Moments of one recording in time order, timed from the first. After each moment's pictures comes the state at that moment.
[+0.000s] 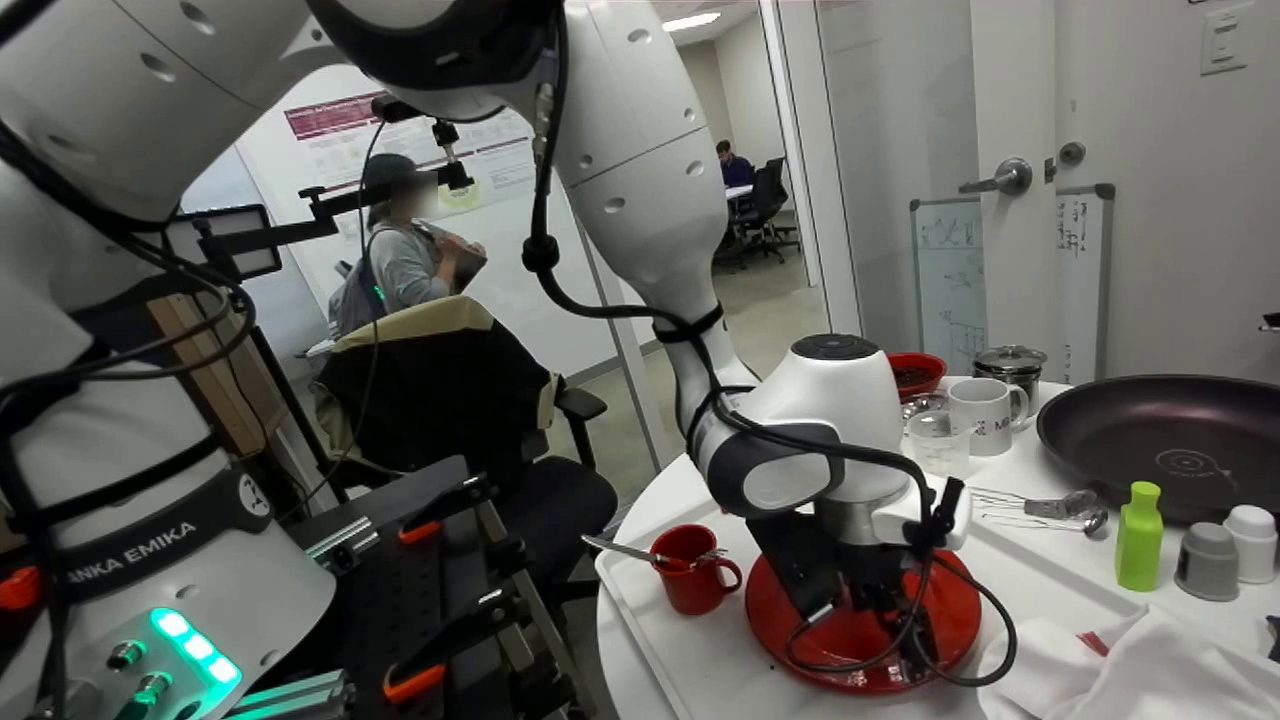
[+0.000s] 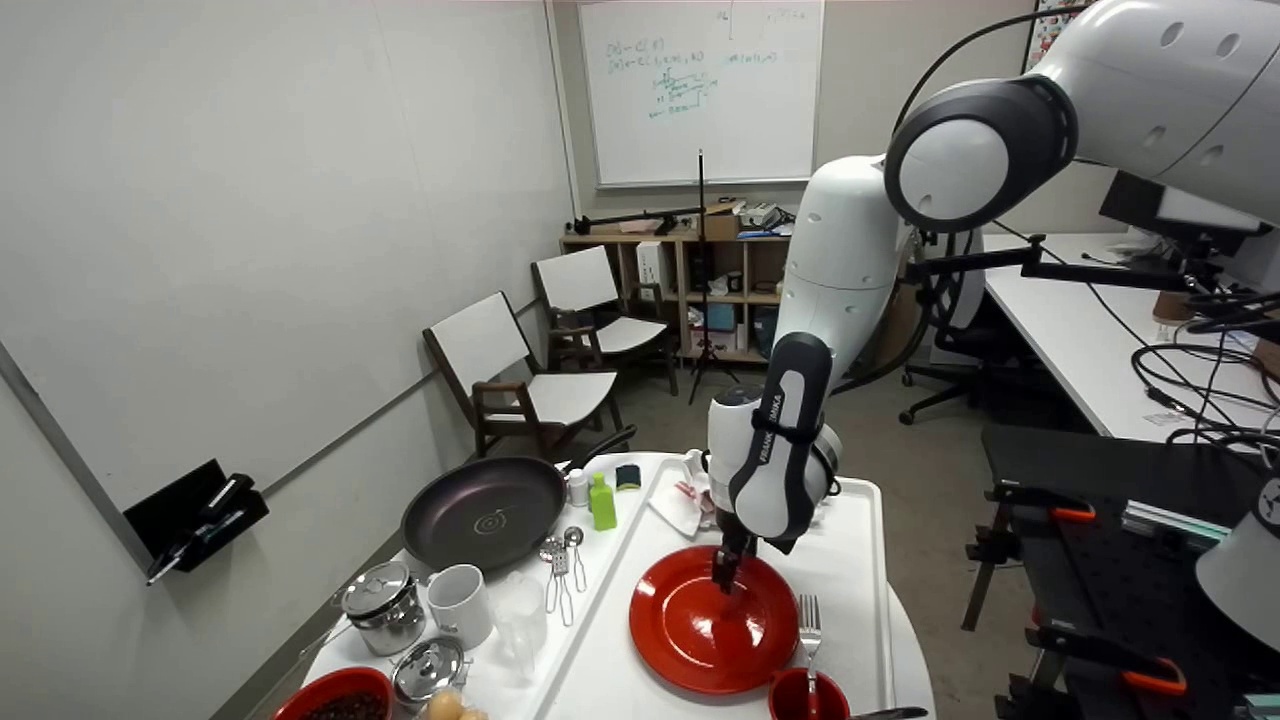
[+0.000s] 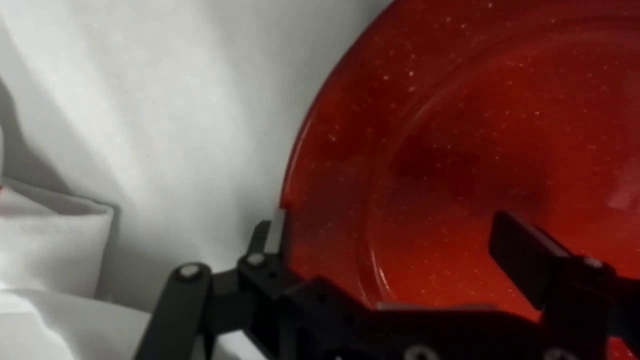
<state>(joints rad) -0.22 1.17 -0.03 -1.84 0.04 3.03 -0.04</state>
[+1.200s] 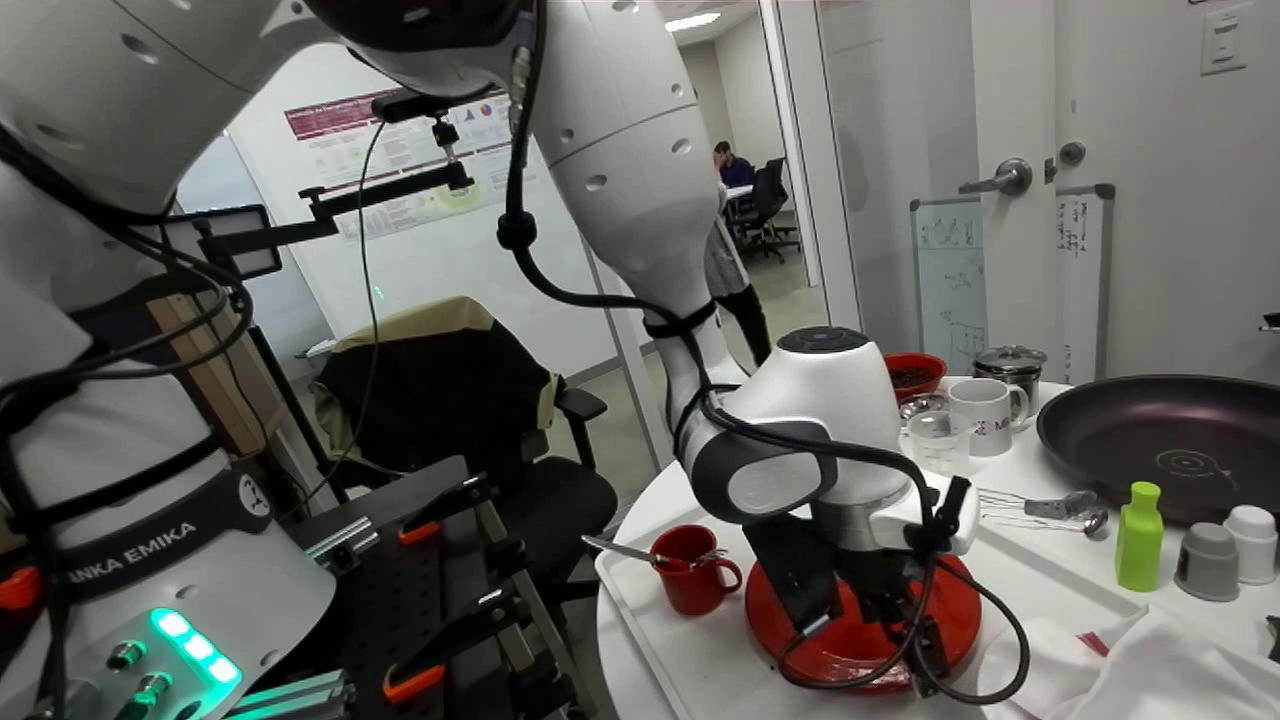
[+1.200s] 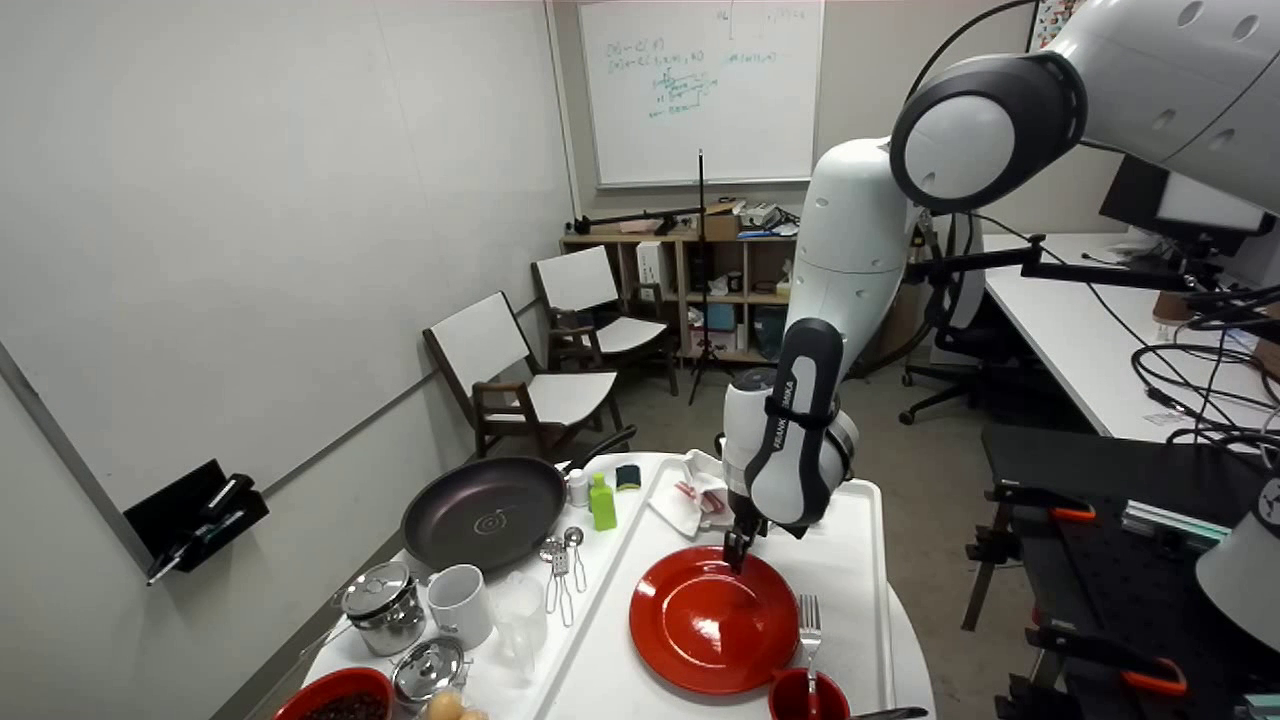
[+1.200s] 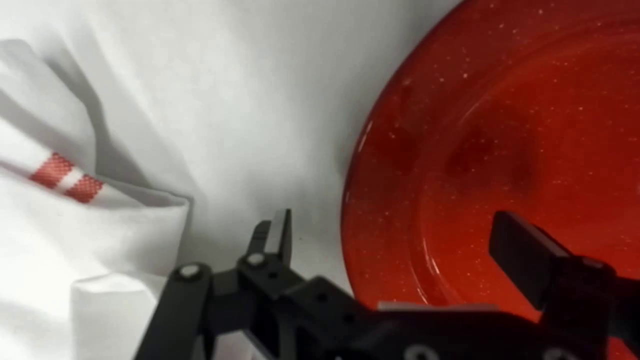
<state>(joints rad) -0.22 1.12 -0.06 -1.92 0.04 3.10 -0.04</state>
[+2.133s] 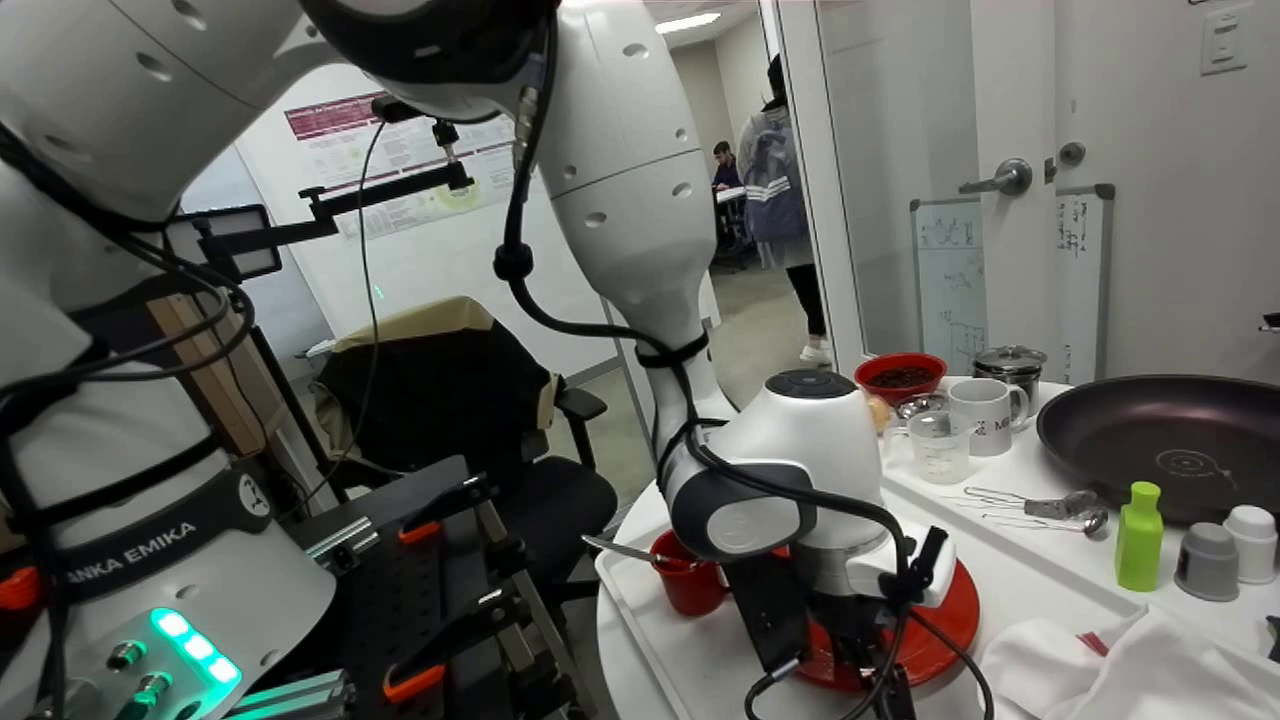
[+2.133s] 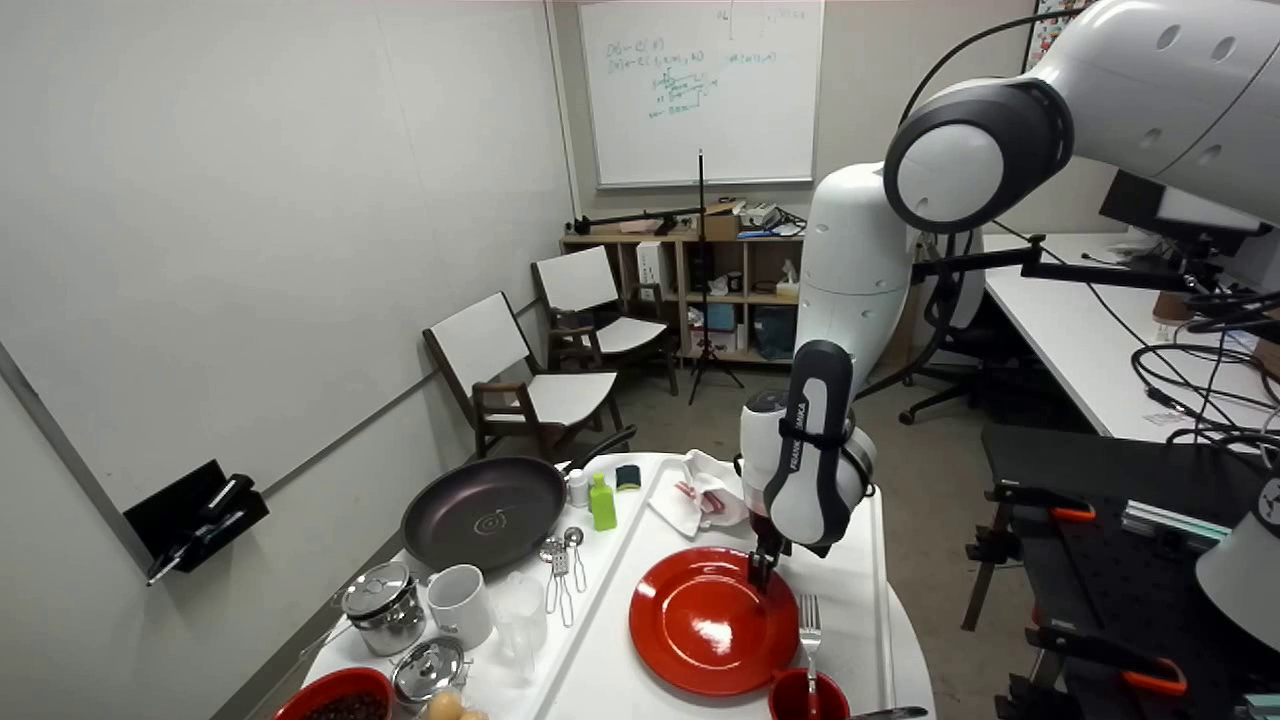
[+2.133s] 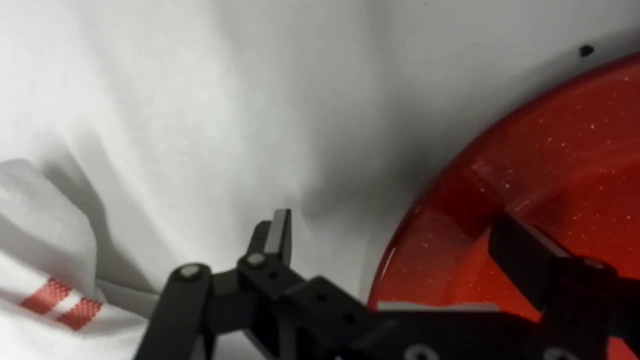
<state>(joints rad) -0.23 1.17 -0.07 -1.94 0.04 3.10 -0.04</state>
